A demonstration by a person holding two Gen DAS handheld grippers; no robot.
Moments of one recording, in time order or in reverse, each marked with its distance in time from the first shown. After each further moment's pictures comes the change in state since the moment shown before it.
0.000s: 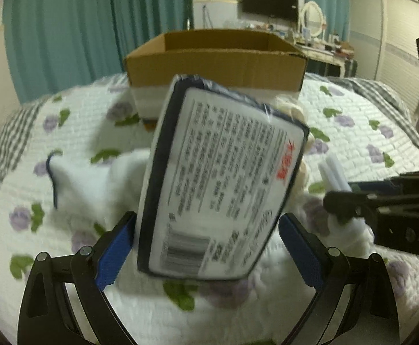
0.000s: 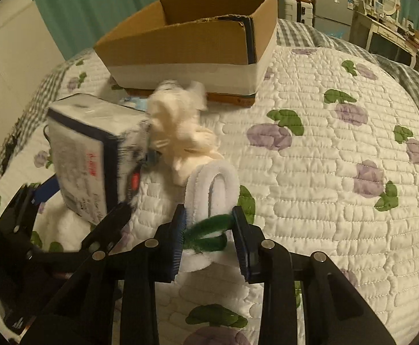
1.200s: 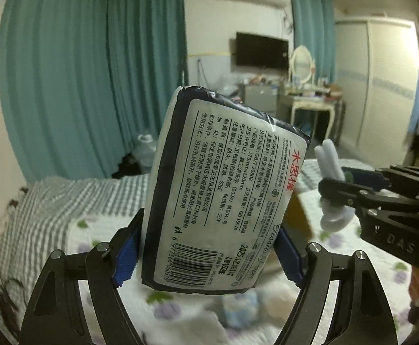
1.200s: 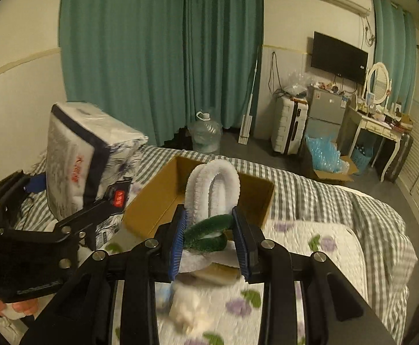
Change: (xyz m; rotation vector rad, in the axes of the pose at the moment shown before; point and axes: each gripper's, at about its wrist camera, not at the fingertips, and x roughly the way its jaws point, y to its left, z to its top) left arm -0.053 0.059 0.193 0.022 -0.206 -0.048; right arm -0.116 0.060 0.188 -0.154 -0.397 -0.110
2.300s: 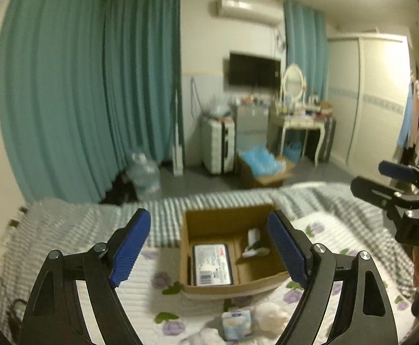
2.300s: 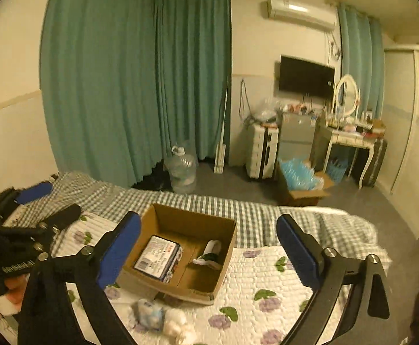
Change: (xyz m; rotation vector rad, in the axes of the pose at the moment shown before) left arm -0.074 0.024 0.049 -0.021 -0.121 -0.056; right arm -0.115 -0.014 0.030 0.075 -0.182 -0.120
